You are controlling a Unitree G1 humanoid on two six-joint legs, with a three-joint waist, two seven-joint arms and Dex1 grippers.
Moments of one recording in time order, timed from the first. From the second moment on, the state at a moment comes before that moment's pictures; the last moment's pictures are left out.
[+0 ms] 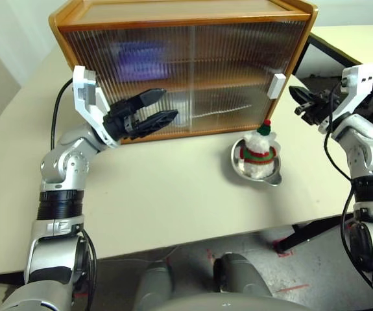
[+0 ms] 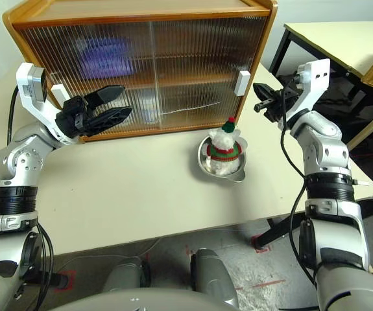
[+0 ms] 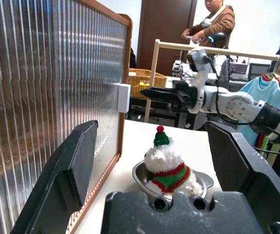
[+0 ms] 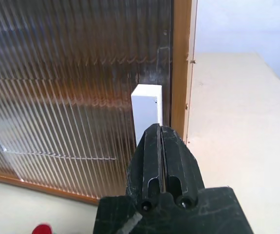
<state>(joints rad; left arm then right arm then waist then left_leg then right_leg) -0.55 0.48 0.16 0.09 -0.69 0.43 -1.09 -0.65 -0.53 -0.22 0.46 0.34 0.18 0.65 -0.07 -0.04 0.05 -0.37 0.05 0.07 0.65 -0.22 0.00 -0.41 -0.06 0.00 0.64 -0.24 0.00</state>
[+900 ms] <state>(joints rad) -0.50 0.44 0.17 0.01 -0.71 0.44 -1.00 -0.82 -0.48 -0.21 0.81 0.24 0.05 0.65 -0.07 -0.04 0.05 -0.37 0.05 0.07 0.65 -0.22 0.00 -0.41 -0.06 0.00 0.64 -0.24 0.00</state>
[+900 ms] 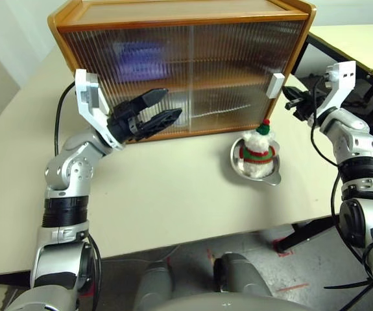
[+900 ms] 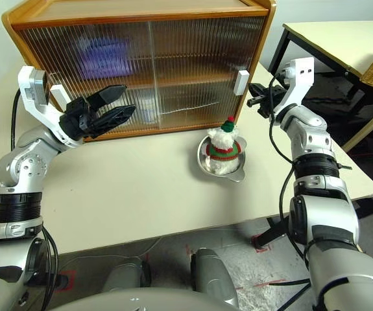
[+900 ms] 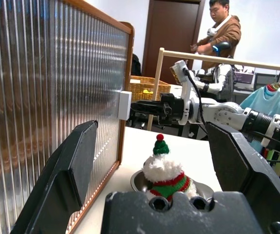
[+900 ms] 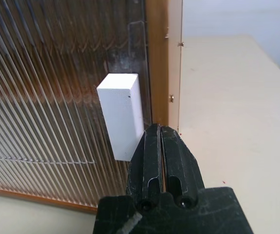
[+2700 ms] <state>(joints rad) -0.43 0.44 0.20 -0.08 -0.73 0.46 -0.93 -0.91 -0.17 -0.07 0.72 0.22 0.12 0.73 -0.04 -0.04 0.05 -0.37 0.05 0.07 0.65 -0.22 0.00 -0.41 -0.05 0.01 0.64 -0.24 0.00</state>
